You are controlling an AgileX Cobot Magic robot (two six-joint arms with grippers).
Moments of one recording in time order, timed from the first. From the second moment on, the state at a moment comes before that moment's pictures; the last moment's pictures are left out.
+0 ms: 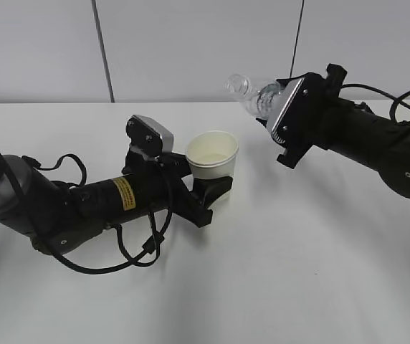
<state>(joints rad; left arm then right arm) -0.49 2.18 -0.94 0.58 -1.01 -0.29 0.17 1.95 -0.94 -0.36 -0.77 -0.72</state>
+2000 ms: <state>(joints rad) -0.30 2.18 -0.94 0.32 -0.97 -0.21 0.17 2.08 -0.92 -0.36 -0.91 0.12</state>
